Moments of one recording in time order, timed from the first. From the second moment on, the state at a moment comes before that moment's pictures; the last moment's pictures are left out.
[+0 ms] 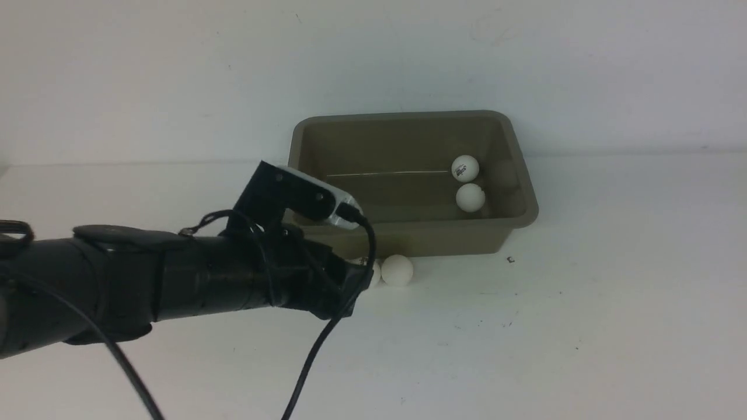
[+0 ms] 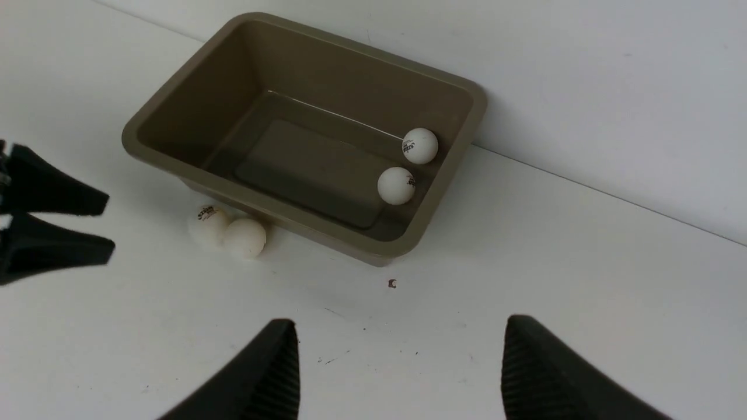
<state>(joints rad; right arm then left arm) -0.07 0.96 -1.24 0.49 1.14 -0.60 -0.40 1.63 -0.76 -1.71 0.31 1.70</state>
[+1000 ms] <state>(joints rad) -0.05 0.96 -1.24 0.49 1.14 -0.60 -0.40 1.85 -0.79 -1.71 0.54 1.99</state>
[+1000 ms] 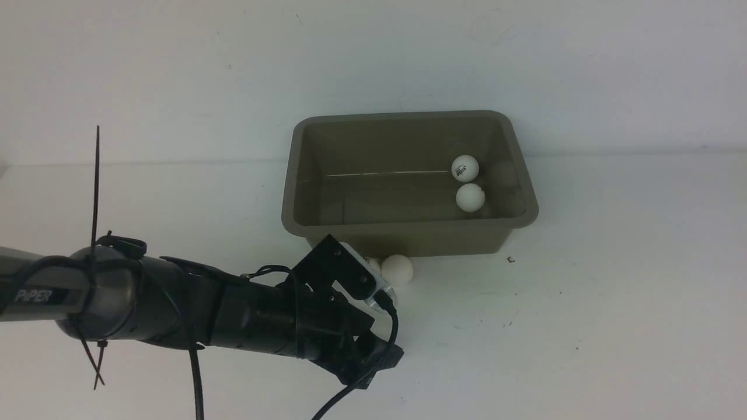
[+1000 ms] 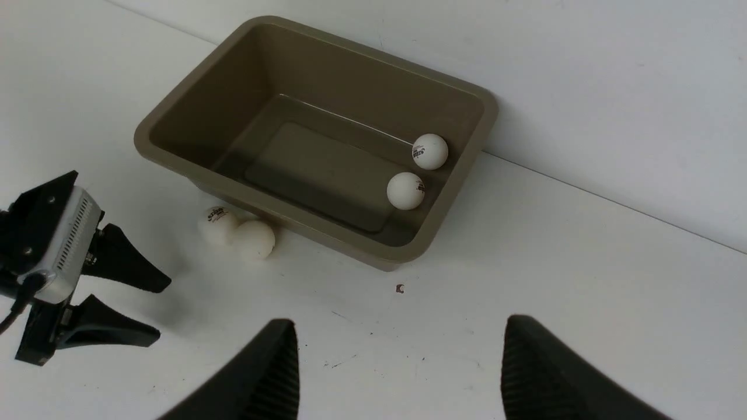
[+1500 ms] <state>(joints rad) -0.05 0.96 -1.24 0.55 1.12 -0.60 -0.40 1.67 -0.79 -1.71 0.57 1.86</state>
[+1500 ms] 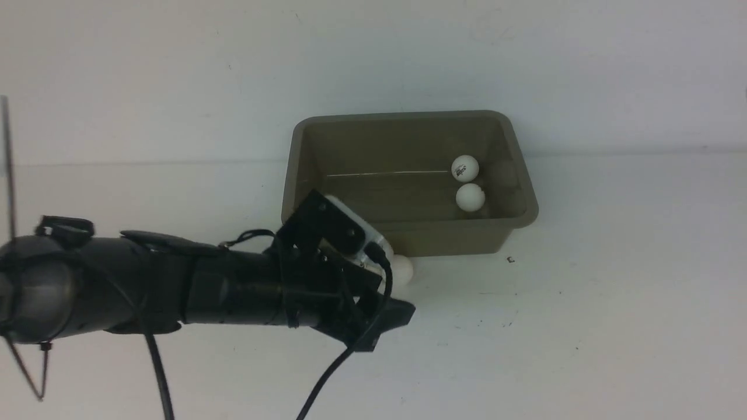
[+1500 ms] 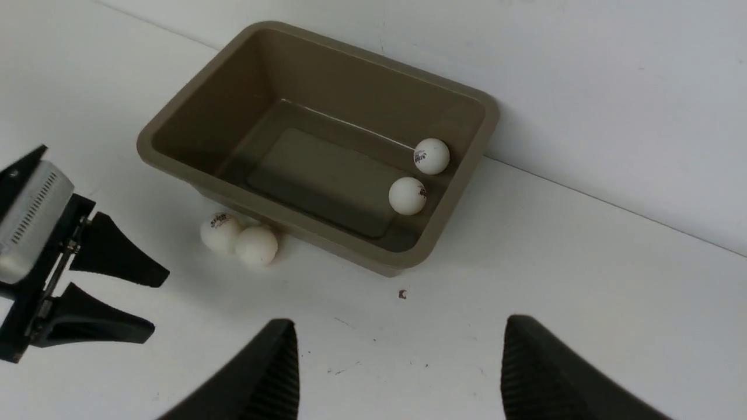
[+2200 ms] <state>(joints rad) -0.05 0.96 -1.24 0.72 1.11 -0.60 -0.40 1.56 -0.79 -1.71 0.57 1.74</state>
